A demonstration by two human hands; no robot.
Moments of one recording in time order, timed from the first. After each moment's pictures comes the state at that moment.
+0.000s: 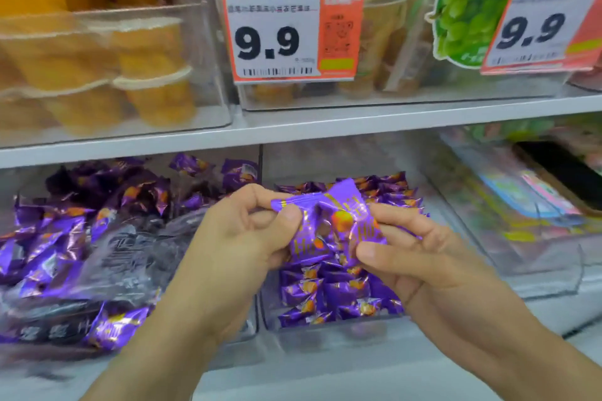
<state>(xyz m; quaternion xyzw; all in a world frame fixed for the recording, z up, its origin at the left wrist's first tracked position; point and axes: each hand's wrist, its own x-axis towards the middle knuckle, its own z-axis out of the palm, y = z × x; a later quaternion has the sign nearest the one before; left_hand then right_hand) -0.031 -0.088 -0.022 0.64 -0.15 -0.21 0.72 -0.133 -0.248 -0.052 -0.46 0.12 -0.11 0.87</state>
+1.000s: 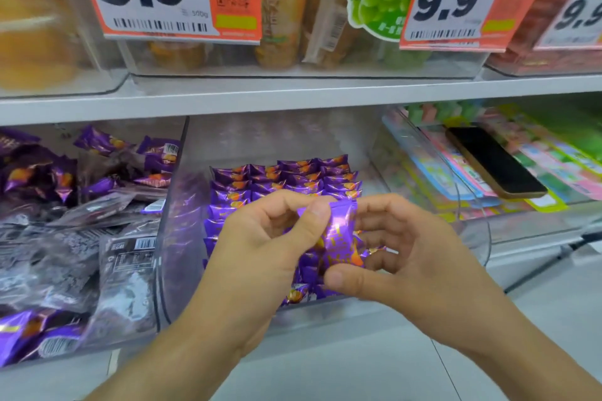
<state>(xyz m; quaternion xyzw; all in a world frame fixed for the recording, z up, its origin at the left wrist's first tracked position) -0.070 -0.161 -0.060 0.60 -0.21 -0.26 0.73 -0.174 -0.298 -0.052 -0.75 0.14 -0.14 0.63</state>
